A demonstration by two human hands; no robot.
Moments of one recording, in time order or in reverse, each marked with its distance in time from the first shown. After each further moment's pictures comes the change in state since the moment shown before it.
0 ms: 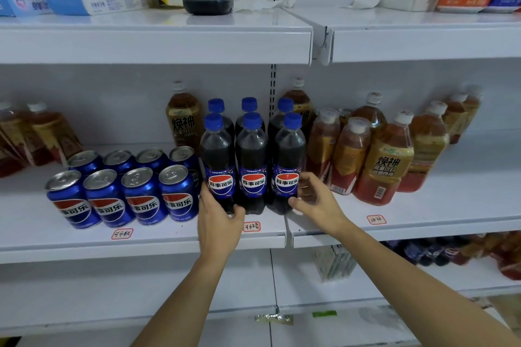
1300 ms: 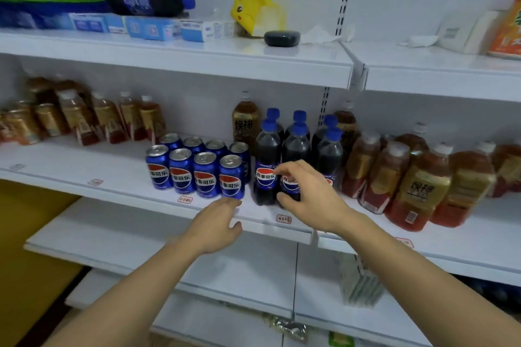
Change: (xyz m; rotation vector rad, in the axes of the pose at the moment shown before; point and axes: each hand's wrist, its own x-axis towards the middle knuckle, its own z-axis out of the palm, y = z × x) left_hand -0.039 0.034 -0.133 0.670 -0.489 0.126; right_hand -0.034 -0.154 0.028 -0.516 -0.278 -0.422
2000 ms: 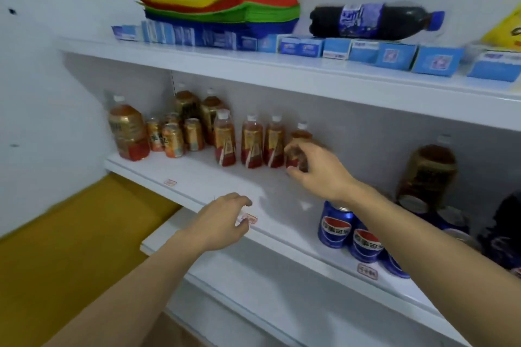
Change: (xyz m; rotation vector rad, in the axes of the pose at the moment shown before) left_hand -0.021 -0.364 -0.174 0.123 0.125 -0.134; right_hand 0.323 -0.226 0.214 0.031 -0.075 -0.185
